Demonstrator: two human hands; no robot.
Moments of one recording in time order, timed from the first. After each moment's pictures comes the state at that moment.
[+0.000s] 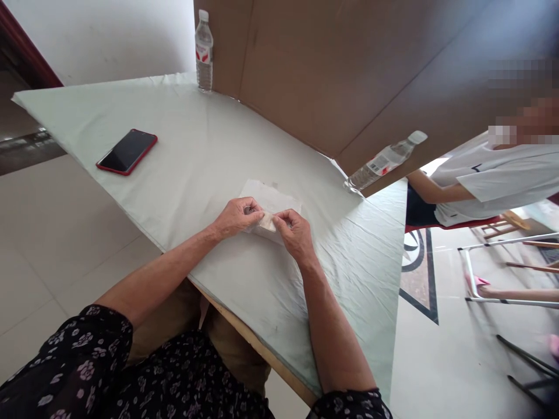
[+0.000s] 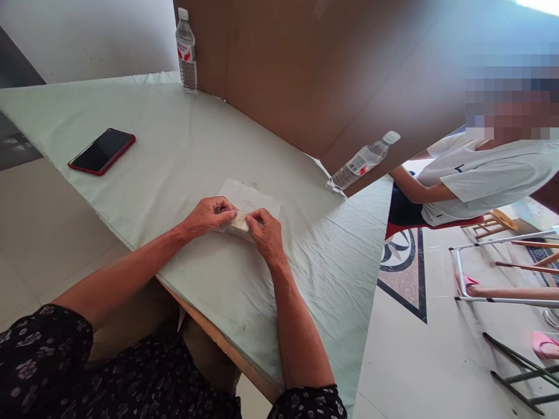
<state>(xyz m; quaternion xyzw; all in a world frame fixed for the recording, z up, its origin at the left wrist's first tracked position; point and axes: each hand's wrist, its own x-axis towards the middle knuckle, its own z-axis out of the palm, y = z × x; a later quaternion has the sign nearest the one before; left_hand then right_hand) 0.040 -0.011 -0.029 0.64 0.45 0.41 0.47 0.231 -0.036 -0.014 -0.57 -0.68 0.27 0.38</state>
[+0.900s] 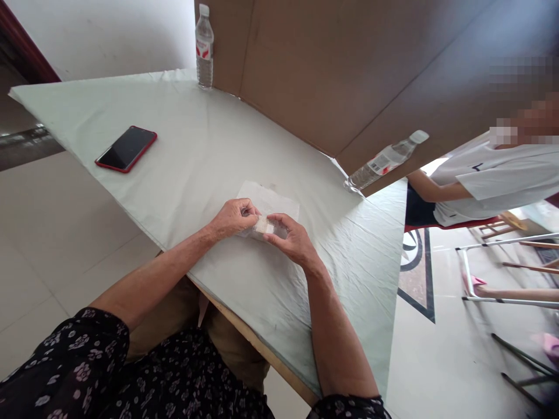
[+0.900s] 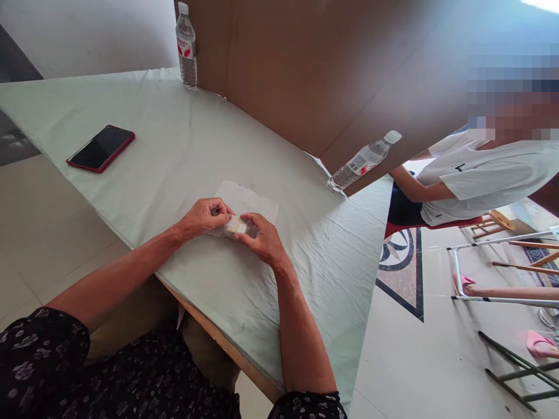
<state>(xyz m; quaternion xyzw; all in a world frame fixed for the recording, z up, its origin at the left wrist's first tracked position) 0.035 -0.021 -0.024 0.61 0.46 0.41 0.49 0.243 -0.048 -0.009 -0.50 -0.76 0.31 0.29</state>
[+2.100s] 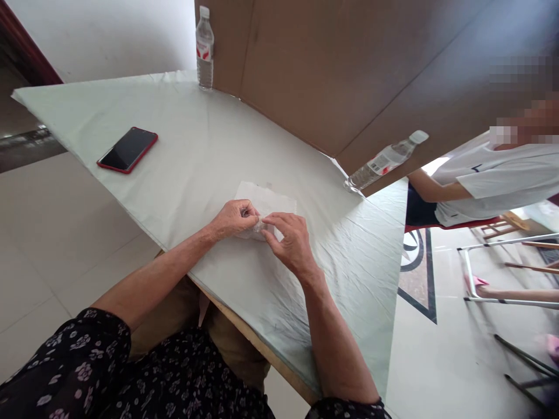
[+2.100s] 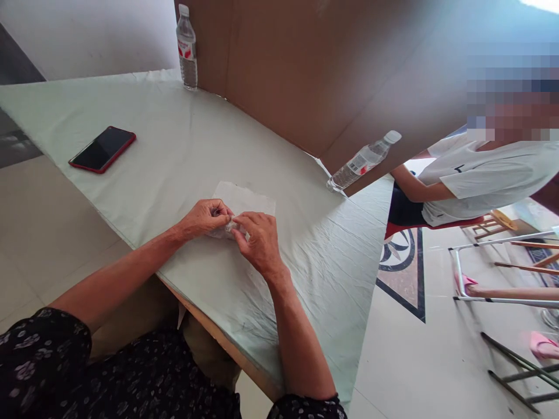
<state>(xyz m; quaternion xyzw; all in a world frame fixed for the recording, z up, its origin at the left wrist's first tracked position) 0.034 -0.021 -0.025 0.63 0.47 0.40 0.48 0.222 -0.064 0.005 -0.47 -0.83 0.07 0.28</state>
